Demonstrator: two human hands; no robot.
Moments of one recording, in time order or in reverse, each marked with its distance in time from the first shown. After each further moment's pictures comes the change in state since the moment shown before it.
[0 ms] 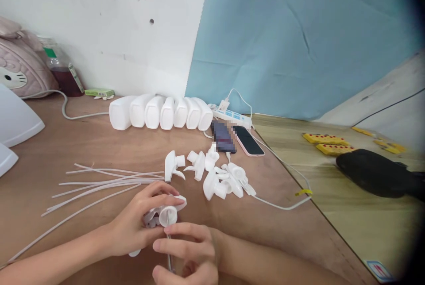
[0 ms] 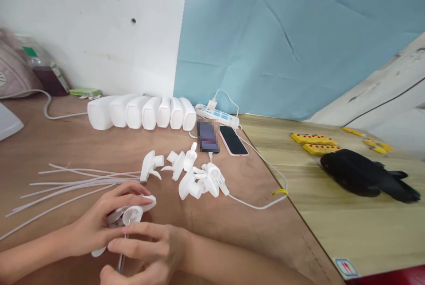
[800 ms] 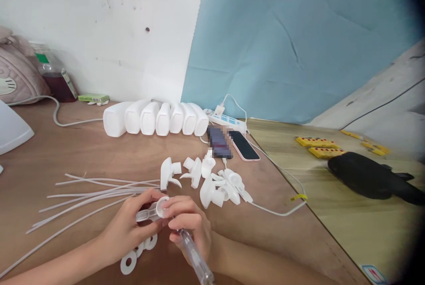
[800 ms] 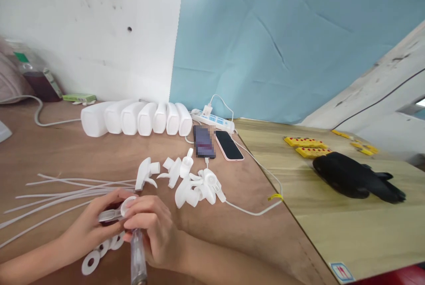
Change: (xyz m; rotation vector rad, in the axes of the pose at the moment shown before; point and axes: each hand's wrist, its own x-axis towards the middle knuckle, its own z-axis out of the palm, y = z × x) left_hand 0.006 0.003 -0.003 -0.033 0.114 -0.212; right_hand 0.052 0.018 -0.049 0.176 0.288 0.239
